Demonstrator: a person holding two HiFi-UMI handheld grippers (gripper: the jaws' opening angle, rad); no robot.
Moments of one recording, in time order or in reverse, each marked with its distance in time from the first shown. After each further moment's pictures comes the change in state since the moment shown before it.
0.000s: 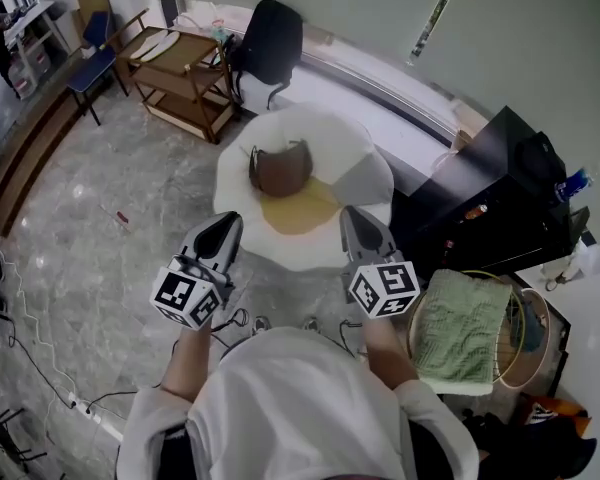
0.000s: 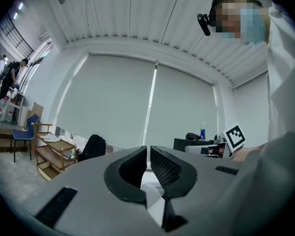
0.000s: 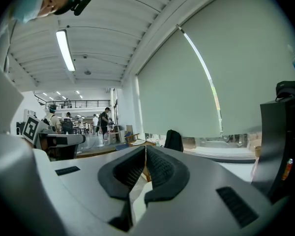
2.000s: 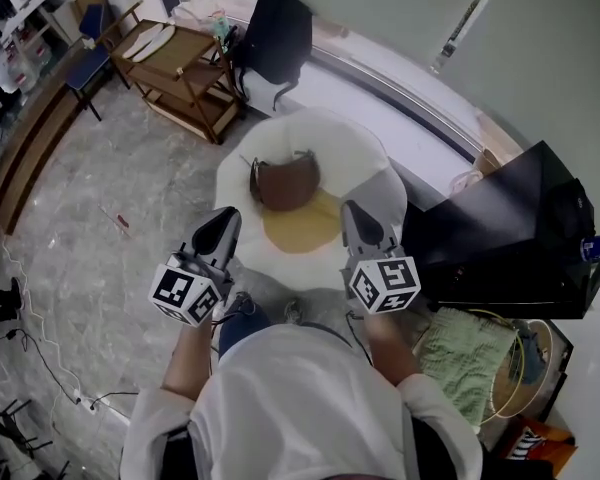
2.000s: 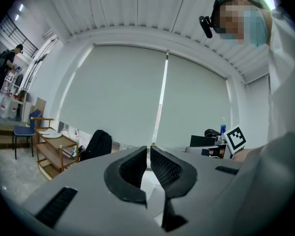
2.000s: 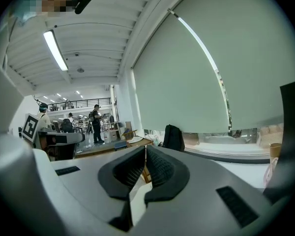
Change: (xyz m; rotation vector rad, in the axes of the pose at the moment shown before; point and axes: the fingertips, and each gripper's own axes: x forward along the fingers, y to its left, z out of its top) left arm 0.156 0.090 -0.023 -0.031 0.054 0.075; right arm 0.151 -0.118 -0.016 0.048 0.058 0.044
